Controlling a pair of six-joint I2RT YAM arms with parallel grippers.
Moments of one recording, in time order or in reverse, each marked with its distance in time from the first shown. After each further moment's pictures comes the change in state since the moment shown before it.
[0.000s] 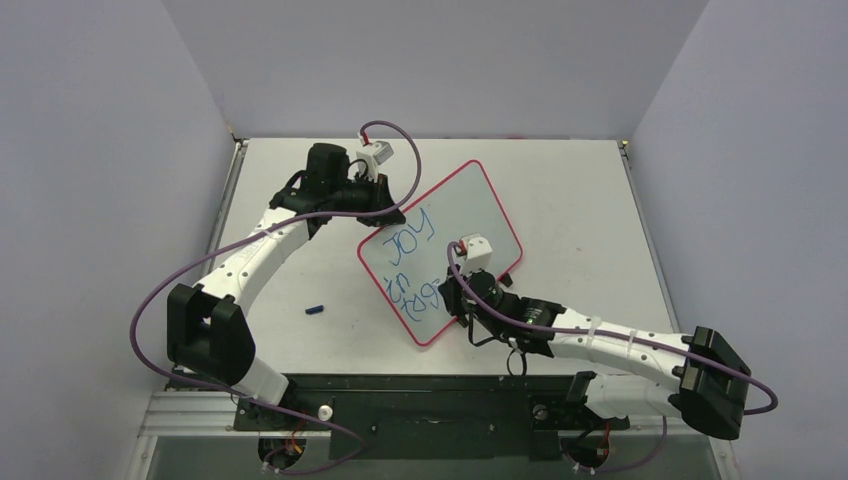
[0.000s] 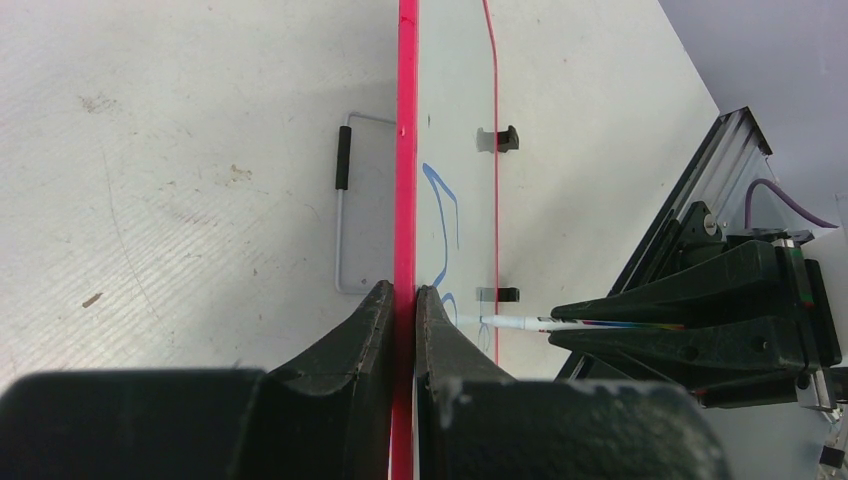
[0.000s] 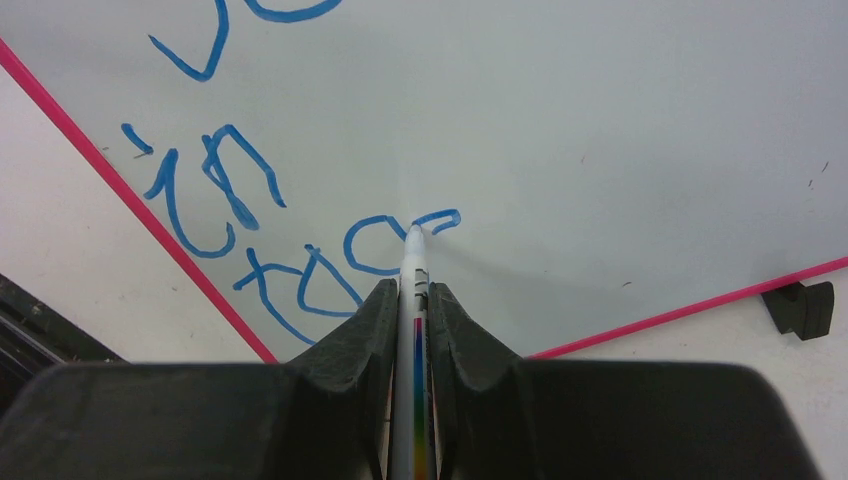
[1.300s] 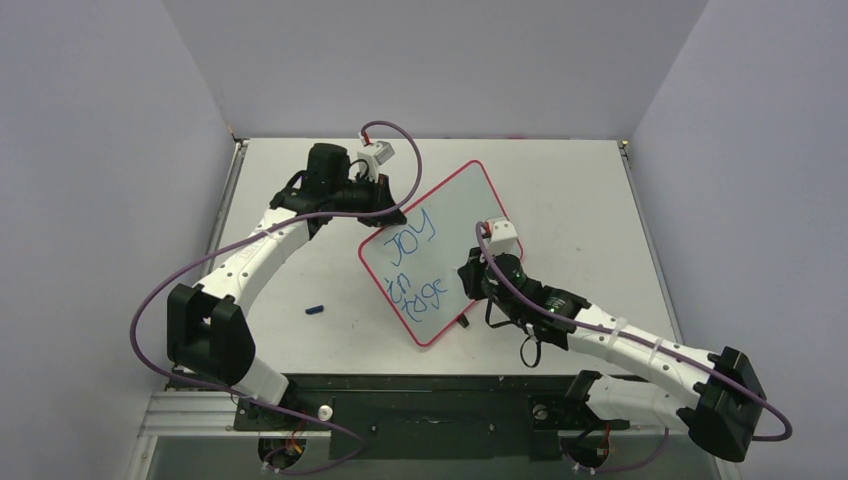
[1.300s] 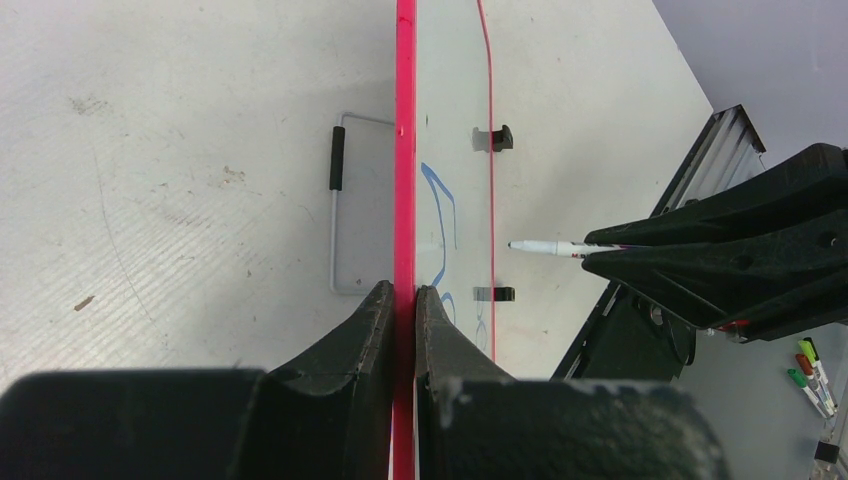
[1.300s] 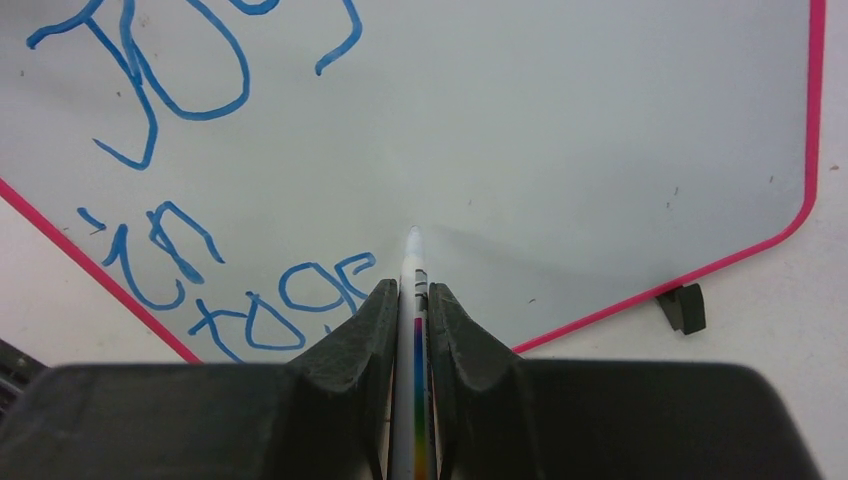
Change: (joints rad) left arm -0.001 0.000 0.000 0.001 0.006 -0.002; right arm -0.140 -0.108 0.025 -0.105 -0.030 -0.035
